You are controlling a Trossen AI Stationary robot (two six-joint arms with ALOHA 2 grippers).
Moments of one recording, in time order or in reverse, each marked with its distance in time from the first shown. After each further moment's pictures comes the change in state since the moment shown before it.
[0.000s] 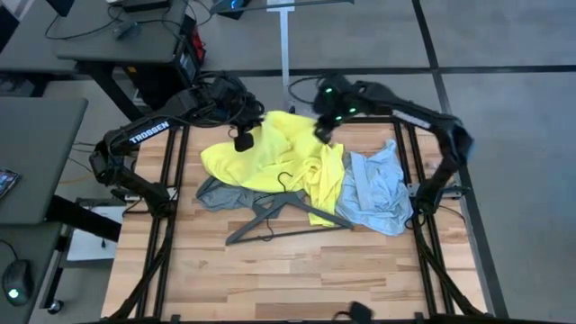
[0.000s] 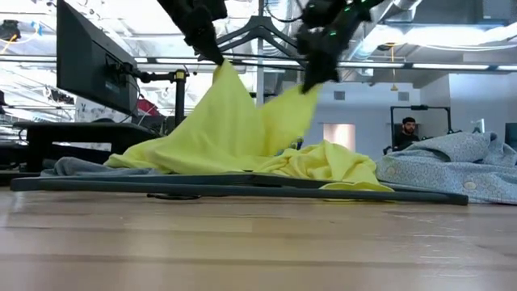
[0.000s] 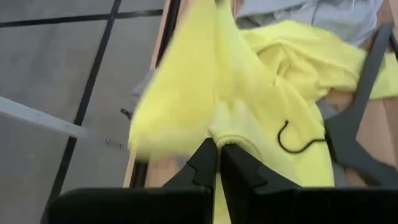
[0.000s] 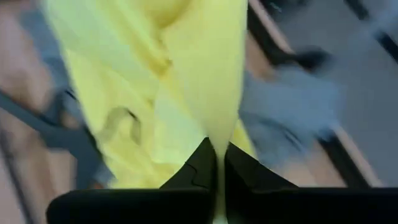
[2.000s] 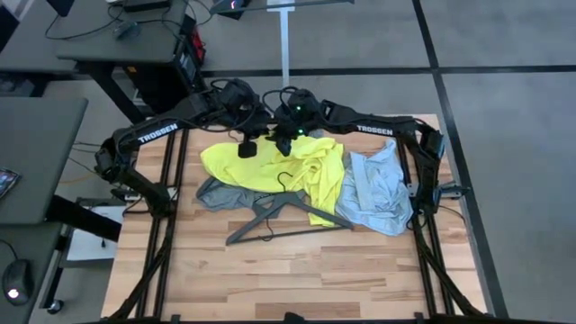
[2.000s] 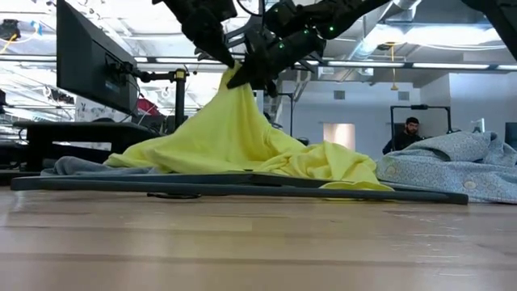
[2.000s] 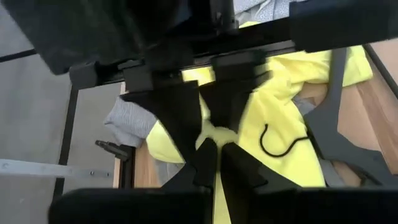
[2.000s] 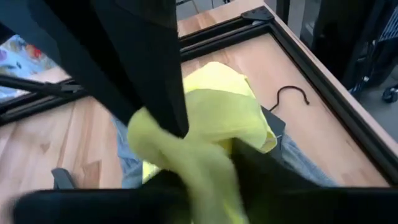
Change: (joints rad) left arm -0.062 0.051 0.000 0.050 0.053 0.091; right arm 0.163 0.272 0.000 0.703 -0.201 0.102
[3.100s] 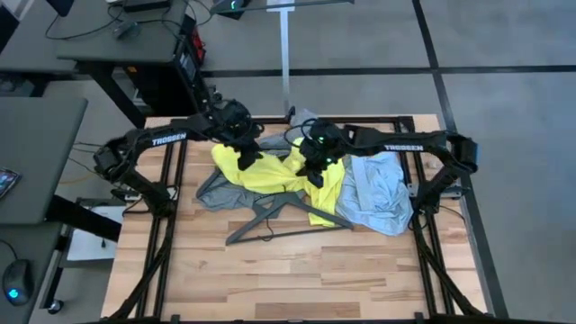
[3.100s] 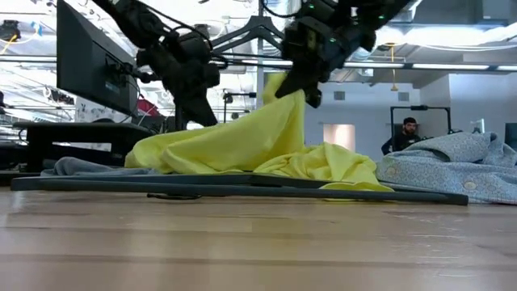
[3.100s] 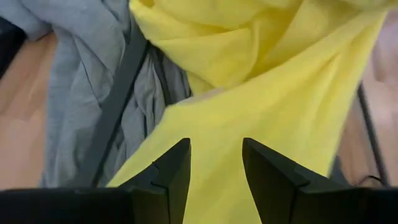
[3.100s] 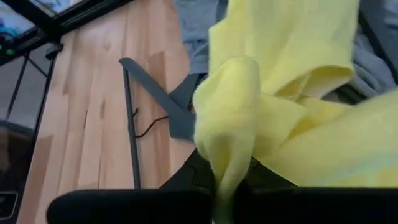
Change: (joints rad) left arm 0.127 -0.001 -0.506 0.381 0.258 -0.344; right arm 0.103 -0.333 -0.493 -0.046 -0.089 0.091
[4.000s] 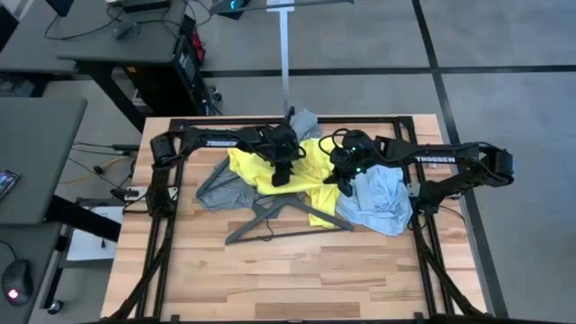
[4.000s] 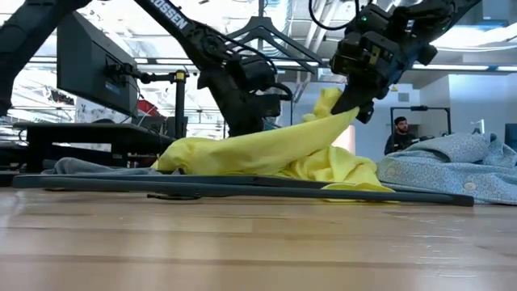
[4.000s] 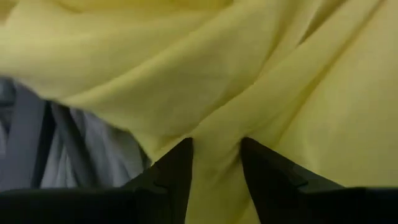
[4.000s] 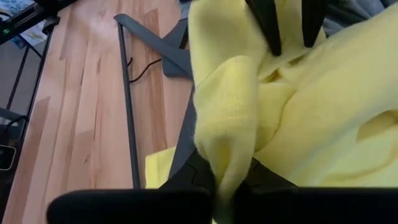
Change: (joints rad) left arm -0.238 0.476 0.406 -0.097 -0.182 0.066; right arm -0.033 -0.289 -0.378 0.087 -0.029 -0.030
